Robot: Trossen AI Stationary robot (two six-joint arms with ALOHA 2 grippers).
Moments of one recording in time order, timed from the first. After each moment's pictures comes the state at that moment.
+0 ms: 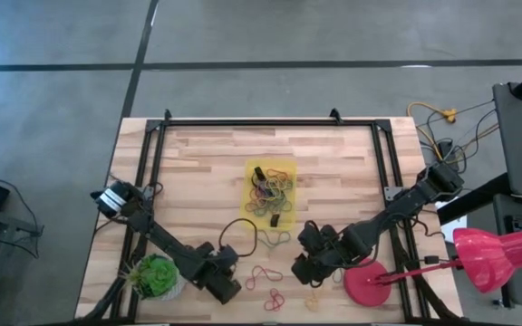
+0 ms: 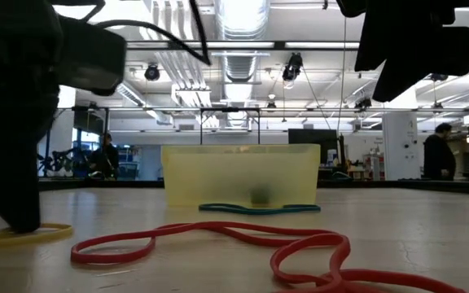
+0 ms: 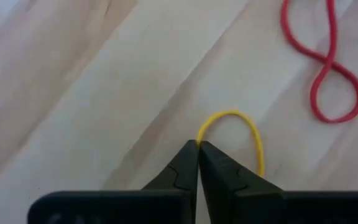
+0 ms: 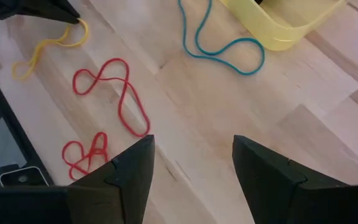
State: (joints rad) left arm -0.64 2.01 1.21 -0.61 -0.26 -1.34; right arm 0.58 1.70 1.22 -0.66 0.32 1.32
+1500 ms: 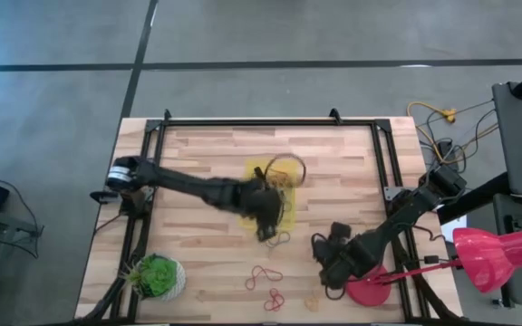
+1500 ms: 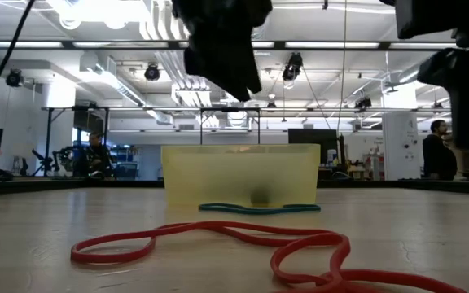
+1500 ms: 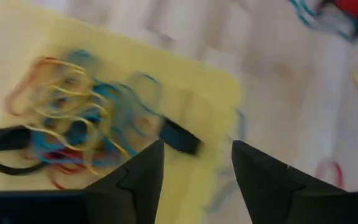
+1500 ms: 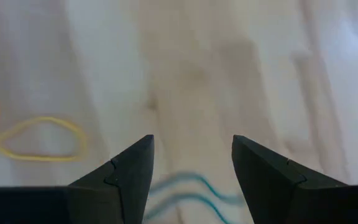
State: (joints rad) left arm -0.16 1.82 1.54 -0.69 -0.19 -0.42; right arm 0.68 1.70 1.11 -0.84 0.26 0.93
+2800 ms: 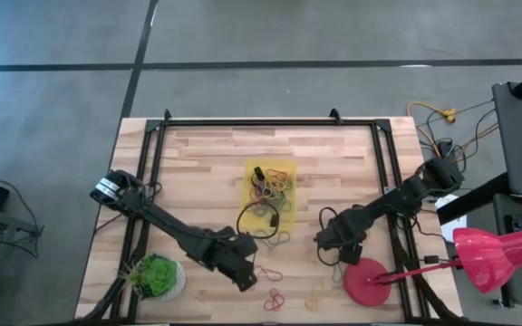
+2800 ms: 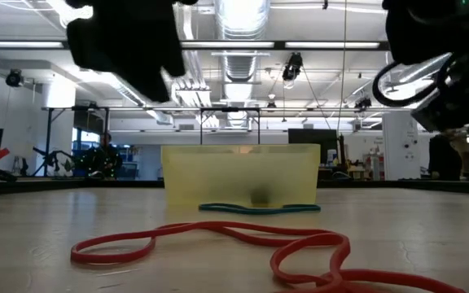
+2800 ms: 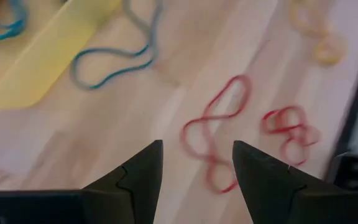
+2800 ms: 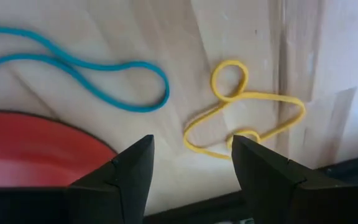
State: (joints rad) left arm -0.52 1.80 1.39 -0.65 -0.26 -1.02; right arm 0.43 1.67 0.93 -1.13 -0.20 0.80
